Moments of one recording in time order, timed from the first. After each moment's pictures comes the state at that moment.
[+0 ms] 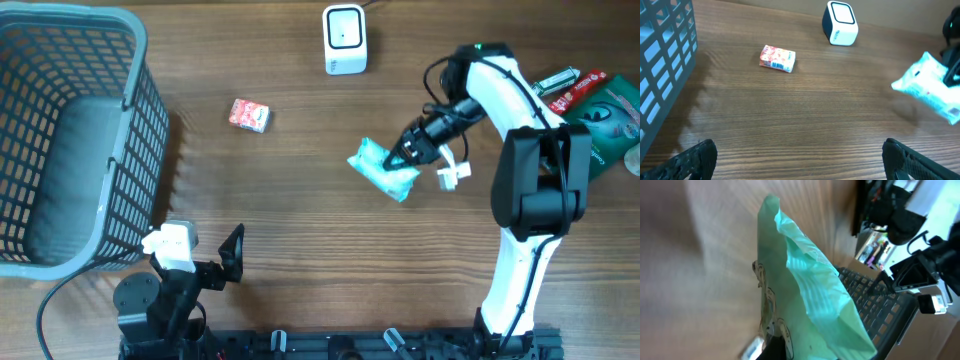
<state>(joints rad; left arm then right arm) 0.11 0.01 0.30 -0.71 0.34 -0.11 0.08 2.22 1.68 -1.60 -0.88 2.05</state>
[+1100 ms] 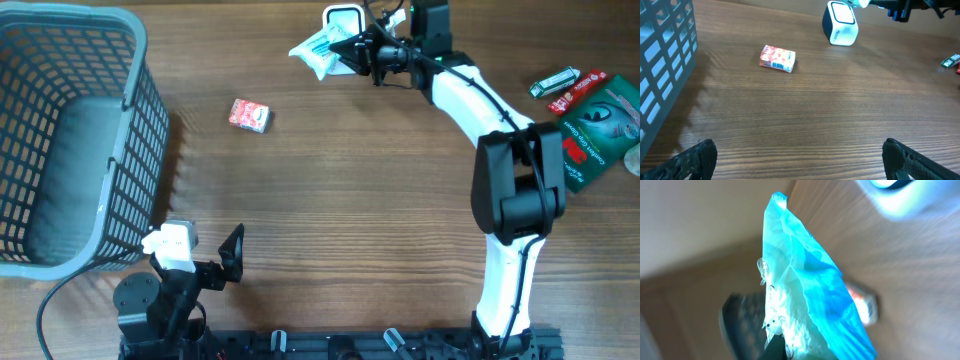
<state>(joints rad) 0.11 0.01 0.30 -0.71 0.34 -0.11 0.22 2.23 1.67 -0.02 -0.86 1.30</state>
